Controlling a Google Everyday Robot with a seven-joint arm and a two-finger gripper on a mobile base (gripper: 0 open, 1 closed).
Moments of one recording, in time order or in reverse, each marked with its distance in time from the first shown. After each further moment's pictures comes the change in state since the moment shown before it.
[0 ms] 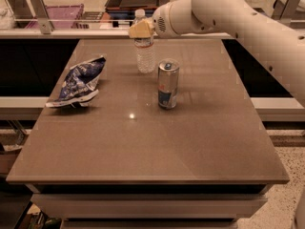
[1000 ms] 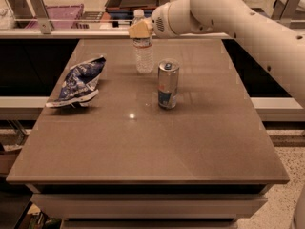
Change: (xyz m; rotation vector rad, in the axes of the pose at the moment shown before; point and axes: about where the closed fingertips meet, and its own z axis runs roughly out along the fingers) arm 0.000 0.004 0.003 -0.007 0.002 -0.001
